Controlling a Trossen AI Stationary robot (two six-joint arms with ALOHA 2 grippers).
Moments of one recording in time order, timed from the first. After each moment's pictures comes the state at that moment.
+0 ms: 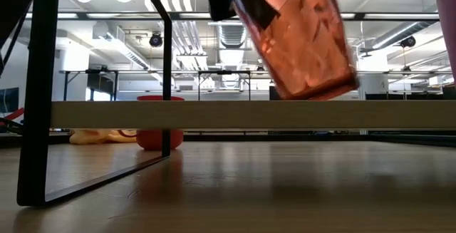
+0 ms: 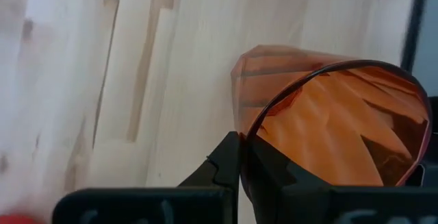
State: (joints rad) left arm -0.22 2.14 2.20 -1.20 0.01 -0.45; right arm -0.14 1.44 1.78 -1.44 0.47 0.31
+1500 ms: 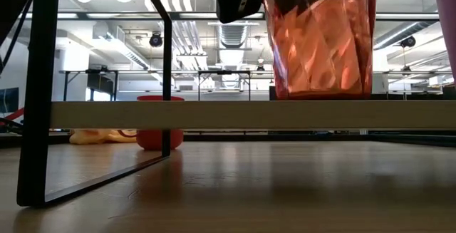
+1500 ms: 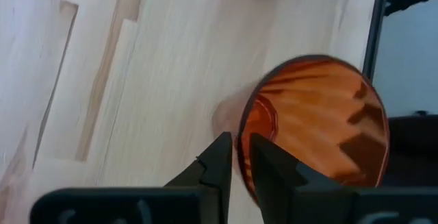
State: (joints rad) left arm -0.25 2.14 2.14 -1.04 0.05 -0.54; right arm -0.14 1.44 1.78 -1.44 0.47 0.33
